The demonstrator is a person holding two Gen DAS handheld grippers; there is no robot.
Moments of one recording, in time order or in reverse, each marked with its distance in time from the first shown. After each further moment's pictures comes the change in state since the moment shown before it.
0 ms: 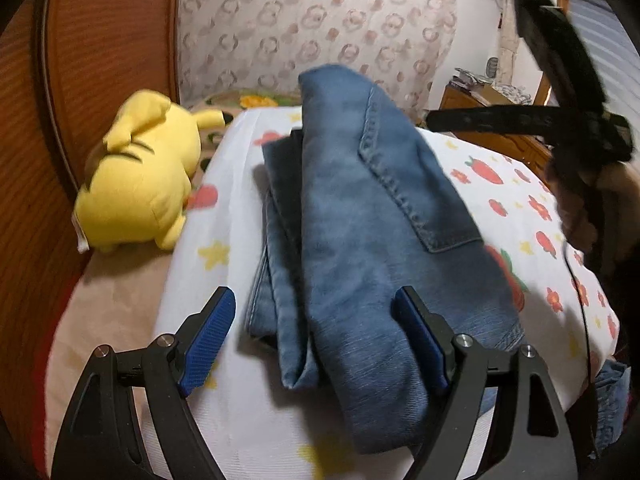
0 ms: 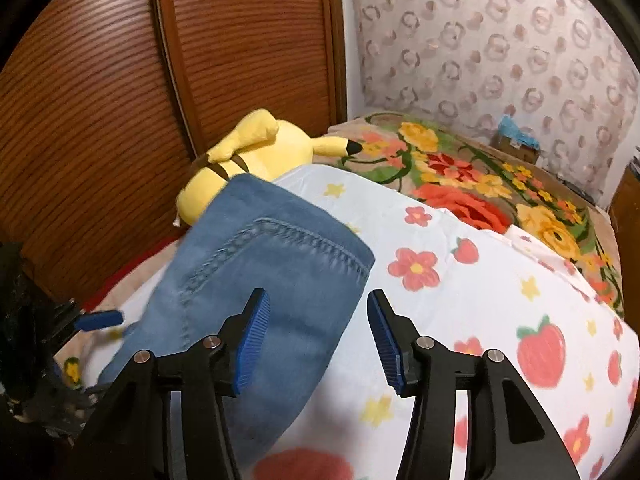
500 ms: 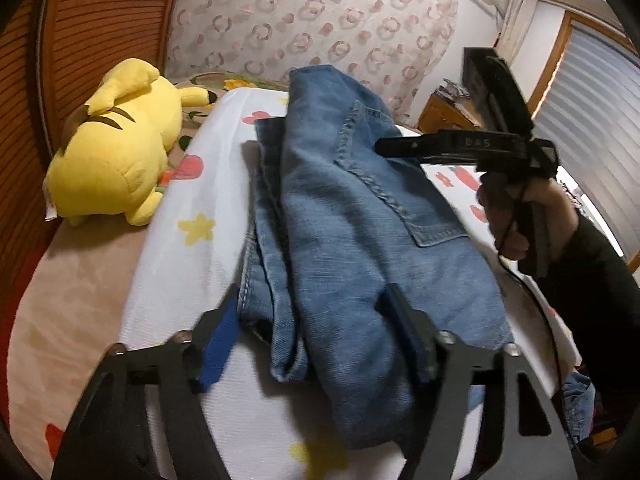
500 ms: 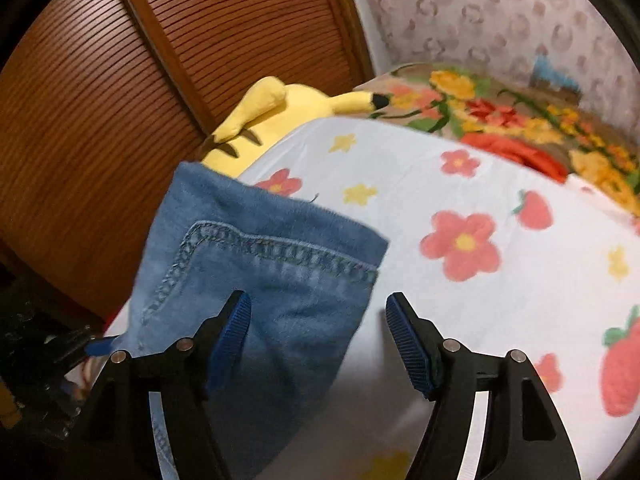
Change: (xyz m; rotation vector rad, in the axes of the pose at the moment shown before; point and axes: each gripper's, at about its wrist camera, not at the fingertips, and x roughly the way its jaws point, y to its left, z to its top) left arm 0.004 0.008 -0.006 -0.082 0.018 -0.139; right arm 0.073 -0.047 0.003 0.126 0.110 0.240
